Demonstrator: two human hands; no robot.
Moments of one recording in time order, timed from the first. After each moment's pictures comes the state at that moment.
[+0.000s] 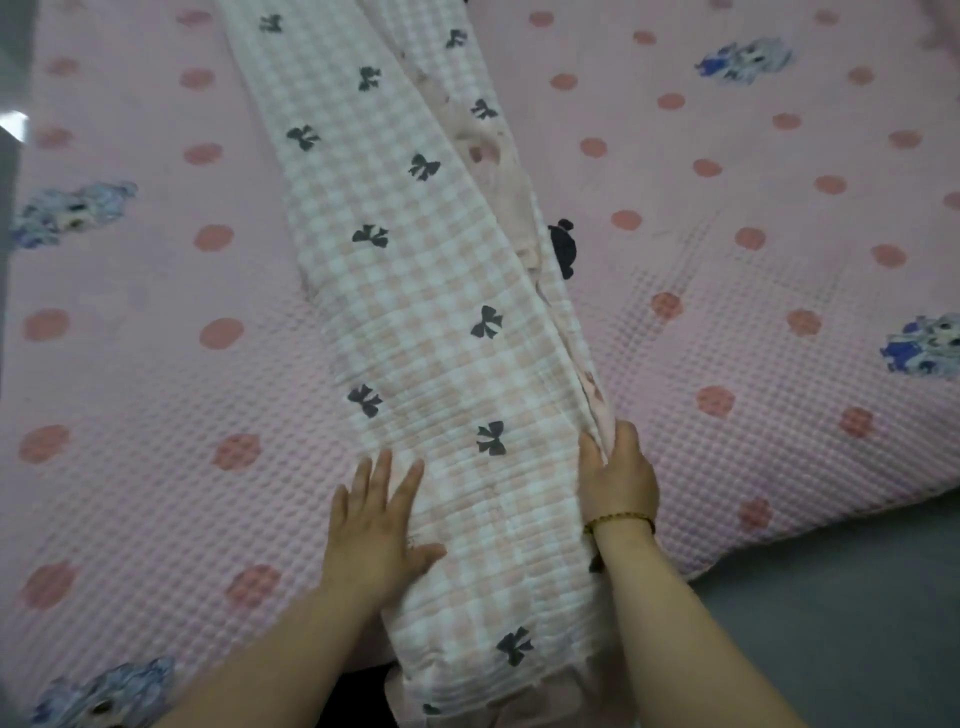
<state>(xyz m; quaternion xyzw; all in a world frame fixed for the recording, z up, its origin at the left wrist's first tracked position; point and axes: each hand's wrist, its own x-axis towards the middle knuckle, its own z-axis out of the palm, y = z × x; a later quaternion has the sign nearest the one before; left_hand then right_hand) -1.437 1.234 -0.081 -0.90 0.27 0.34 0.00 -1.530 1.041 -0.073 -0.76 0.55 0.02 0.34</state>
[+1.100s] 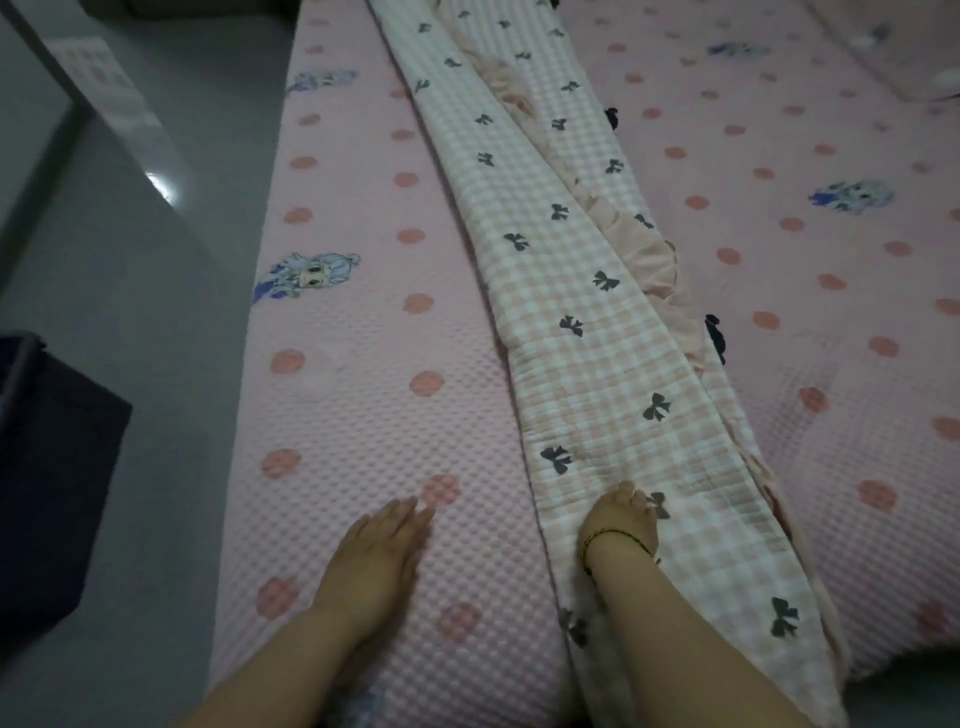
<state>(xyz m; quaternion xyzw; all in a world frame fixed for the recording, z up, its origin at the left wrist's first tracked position) -1.326 1.405 -0.075 -0.88 0.42 0.22 -0.01 -1.403 1.176 -0.062 -0.83 0.40 0.39 0.08</state>
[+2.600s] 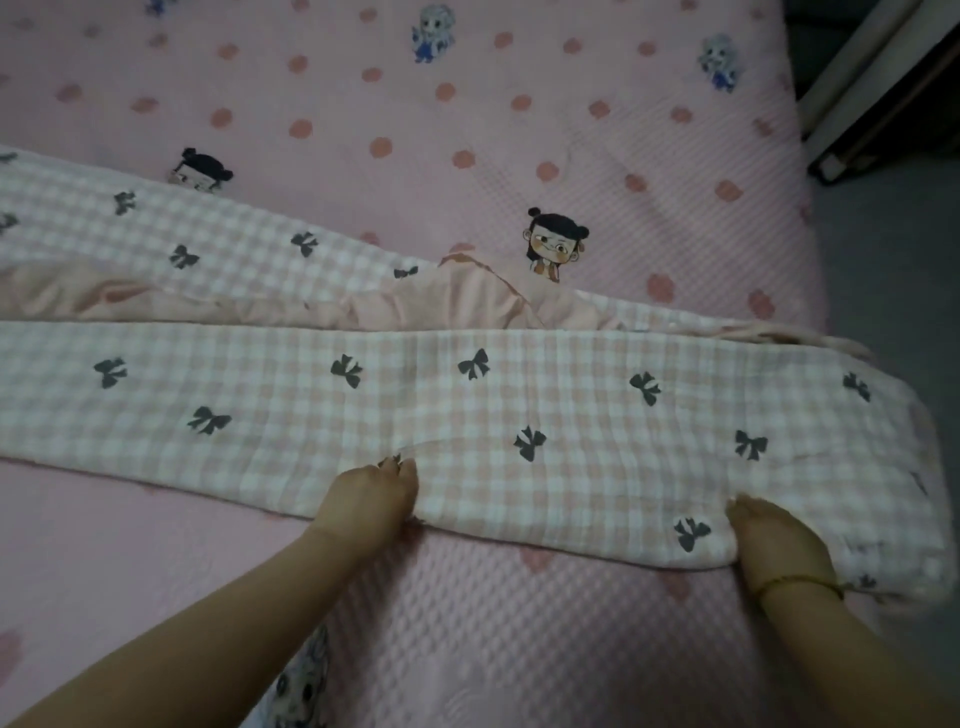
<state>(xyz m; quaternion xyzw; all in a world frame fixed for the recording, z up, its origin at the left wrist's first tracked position) -0.966 1.210 -0.074 -0.45 0.86 0.11 0.23 -1.341 1.345 -0.065 -0.50 0.75 0.34 0.27</state>
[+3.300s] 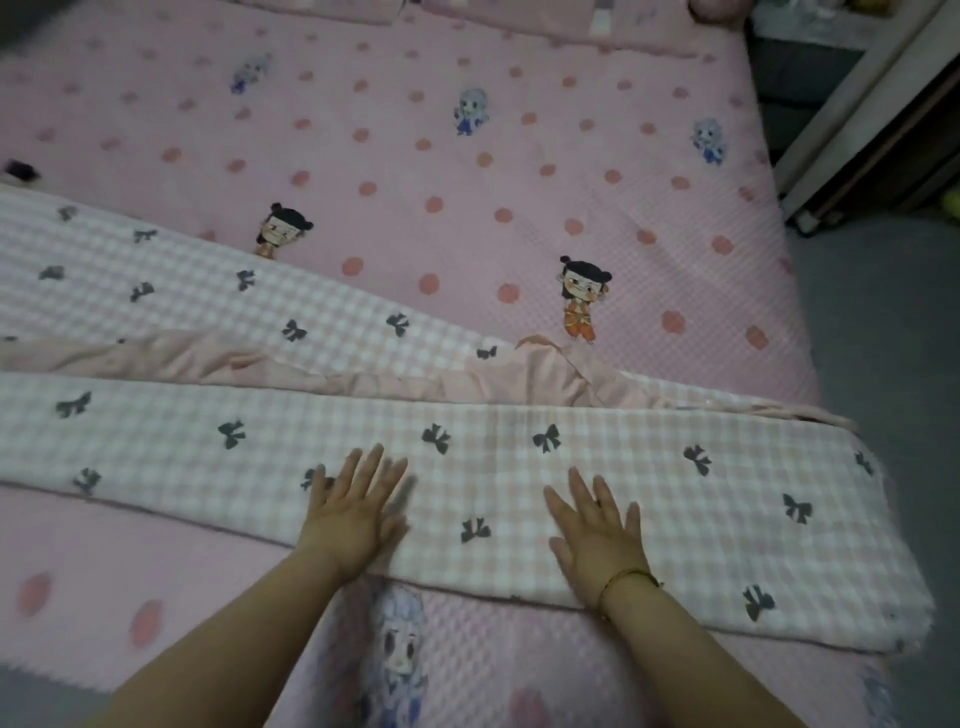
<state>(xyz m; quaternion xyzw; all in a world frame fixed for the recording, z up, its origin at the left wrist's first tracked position) -0.865 1.237 -0.035 -0.56 0.78 0.17 0.23 -1.112 1.302 -0.024 -0.62 0.70 0.18 0.32</state>
